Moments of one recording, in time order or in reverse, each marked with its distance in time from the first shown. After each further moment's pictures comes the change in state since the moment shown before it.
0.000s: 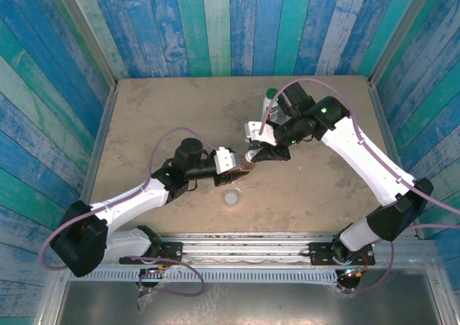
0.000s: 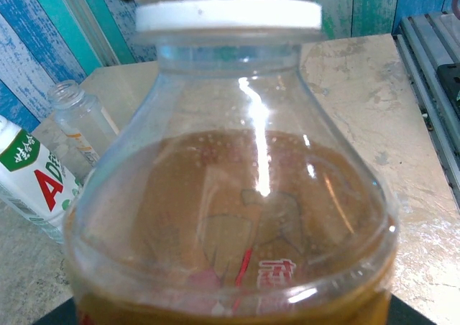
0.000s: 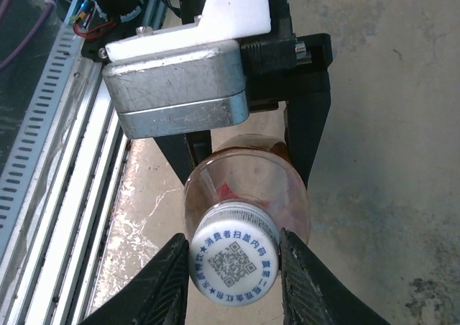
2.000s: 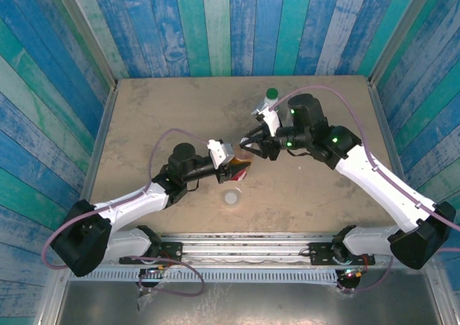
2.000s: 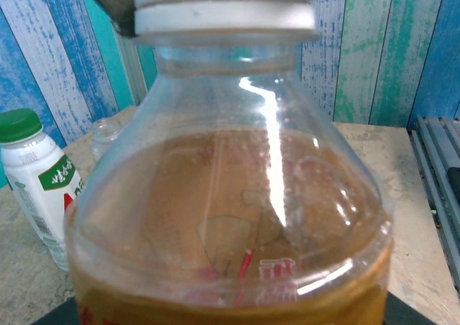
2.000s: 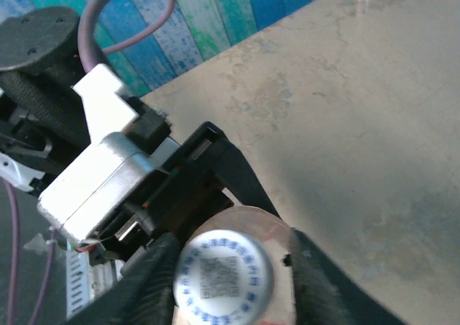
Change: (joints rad) left arm 0.004 0.004 -0.089 0.339 -0.036 -0.301; right arm 0.023 -0.248 -0.381 0.668 0.047 0.941
